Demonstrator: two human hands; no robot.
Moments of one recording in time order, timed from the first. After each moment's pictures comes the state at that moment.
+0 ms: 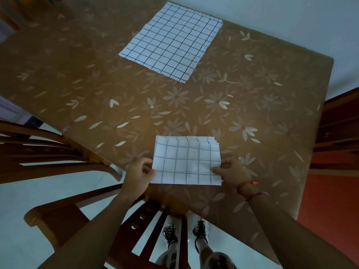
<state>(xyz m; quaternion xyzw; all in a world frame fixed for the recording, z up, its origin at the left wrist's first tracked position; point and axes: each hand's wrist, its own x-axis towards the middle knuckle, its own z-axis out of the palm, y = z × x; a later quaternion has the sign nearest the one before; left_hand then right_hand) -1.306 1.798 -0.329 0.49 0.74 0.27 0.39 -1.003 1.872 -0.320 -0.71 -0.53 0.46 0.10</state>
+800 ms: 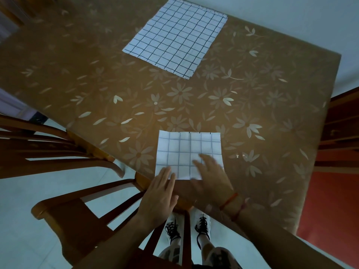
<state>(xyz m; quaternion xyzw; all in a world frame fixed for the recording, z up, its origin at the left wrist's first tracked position) -1.259 1.733 -0.349 0.76 0.63 0.03 0.16 -1.062 1.819 -0.310 -0.52 -0.83 0.18 0.07</state>
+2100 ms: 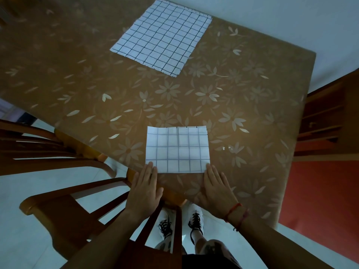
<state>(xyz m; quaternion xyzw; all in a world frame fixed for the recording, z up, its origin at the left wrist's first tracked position) -1.265 1.726 -0.351 0.72 0.67 -0.03 0.15 -1.007 1.765 -0.329 -0.54 -0.82 0.13 -0.11</state>
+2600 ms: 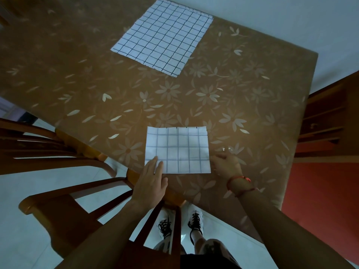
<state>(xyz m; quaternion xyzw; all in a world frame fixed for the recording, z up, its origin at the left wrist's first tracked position) -1.247 1.753 -0.339 0.71 0.67 0.08 0.18 -1.006 1.848 -0.298 -0.75 -0.40 0.50 0.15</state>
